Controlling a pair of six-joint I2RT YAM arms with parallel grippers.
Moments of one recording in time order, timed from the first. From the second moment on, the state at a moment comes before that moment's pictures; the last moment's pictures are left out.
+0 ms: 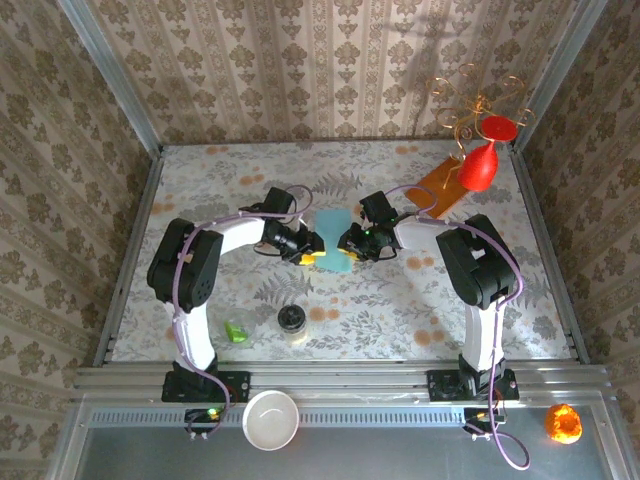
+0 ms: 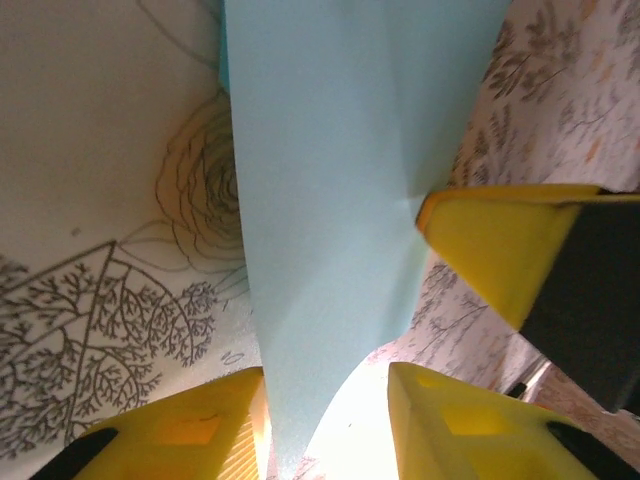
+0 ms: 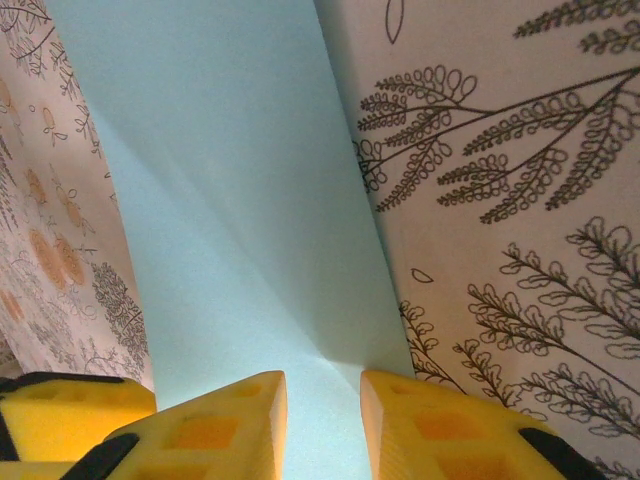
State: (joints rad) left arm -0.47 1.92 1.16 -0.40 0.71 -0.69; right arm 0.45 1.97 1.15 -0.21 -0.41 0.92
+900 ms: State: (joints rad) left arm -0.39 2.03 1.27 -0.48 0.72 -0.62; right arm 0.44 1.97 1.14 -0.19 -0.43 0.95
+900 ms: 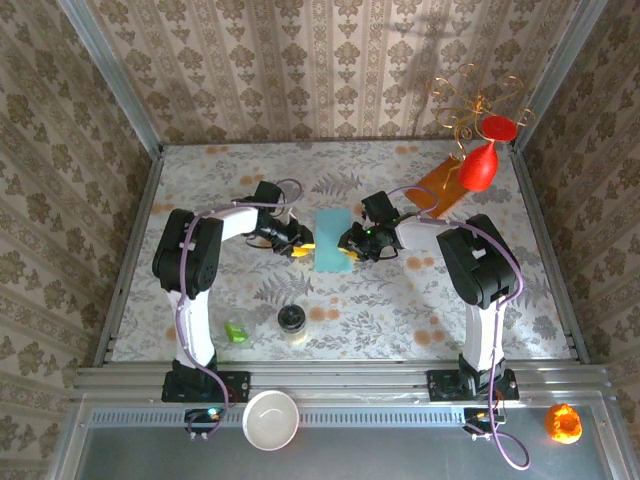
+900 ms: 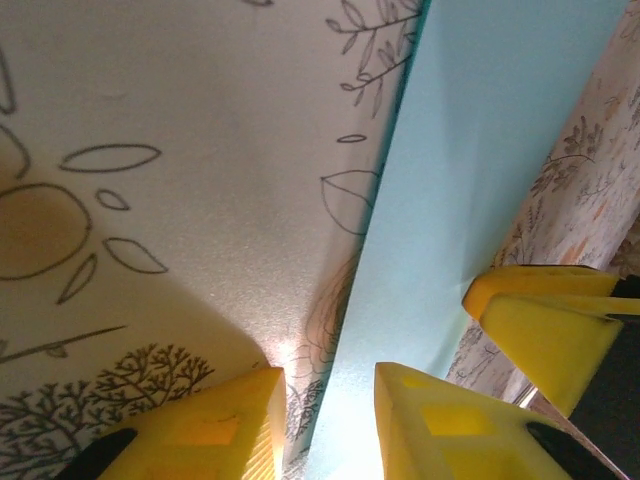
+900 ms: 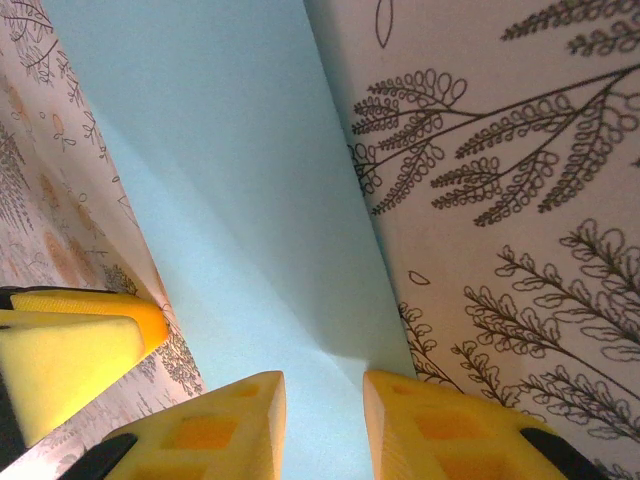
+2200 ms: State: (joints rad) left arm -0.54 1.95 1.21 -0.58 0.59 -0.59; right arm 0.41 1.97 1.11 -0.14 -0.48 0.97
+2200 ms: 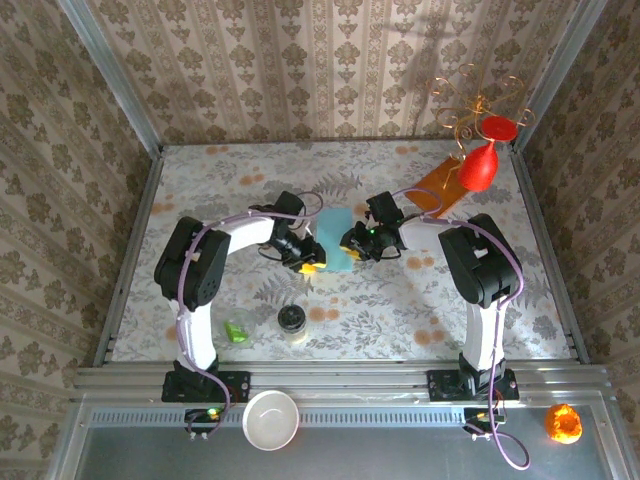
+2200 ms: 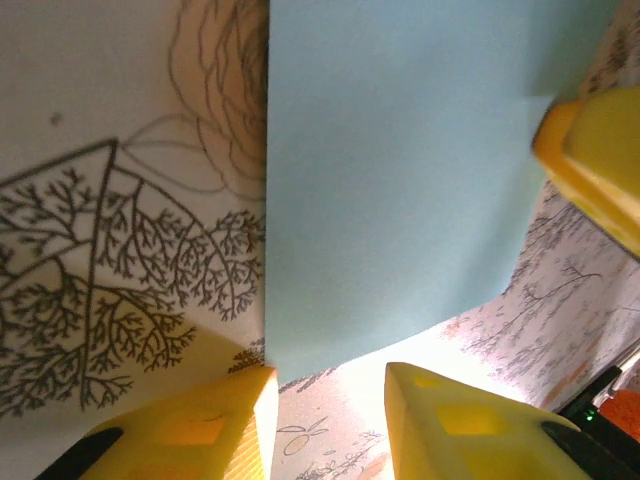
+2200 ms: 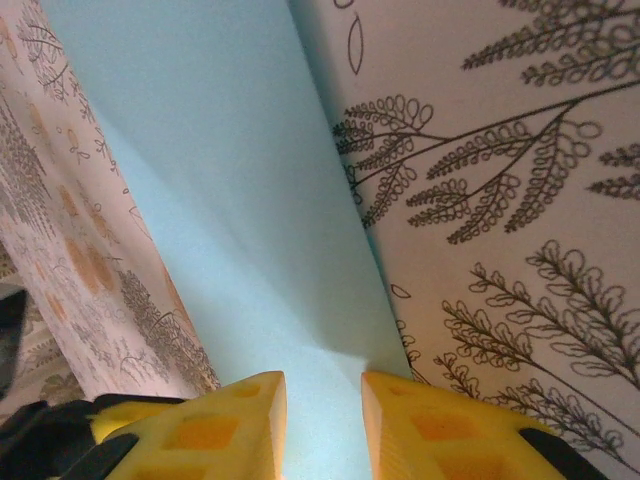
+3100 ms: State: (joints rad) left arm -0.54 1.92 1.21 -0.55 0.55 -0.64; right arm 0.40 1.97 1.10 -0.12 -0.49 0.98
